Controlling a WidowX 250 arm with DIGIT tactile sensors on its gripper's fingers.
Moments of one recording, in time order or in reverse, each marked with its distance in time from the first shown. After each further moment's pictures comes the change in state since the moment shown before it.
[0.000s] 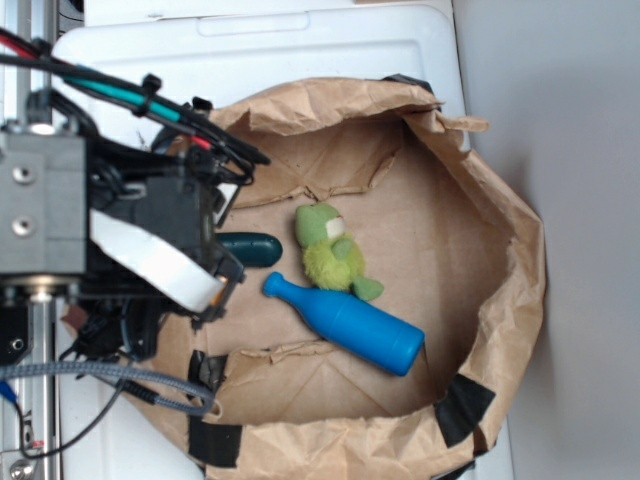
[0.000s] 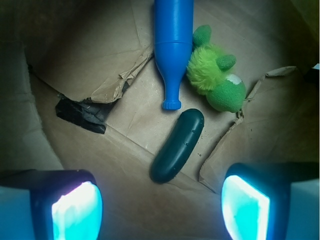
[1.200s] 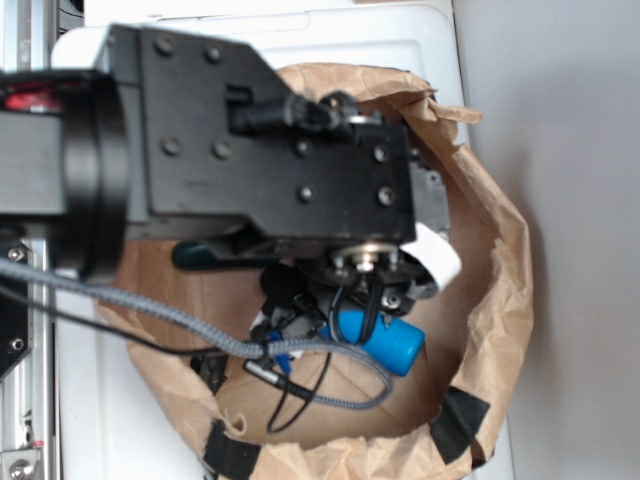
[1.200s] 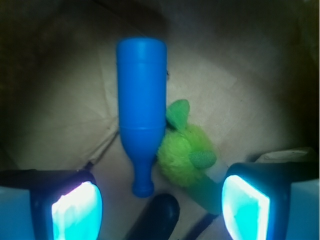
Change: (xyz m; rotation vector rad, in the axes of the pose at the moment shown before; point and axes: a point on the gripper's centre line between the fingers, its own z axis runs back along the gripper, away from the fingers) arm 0.065 0.034 -0.035 -0.085 0.015 -0.024
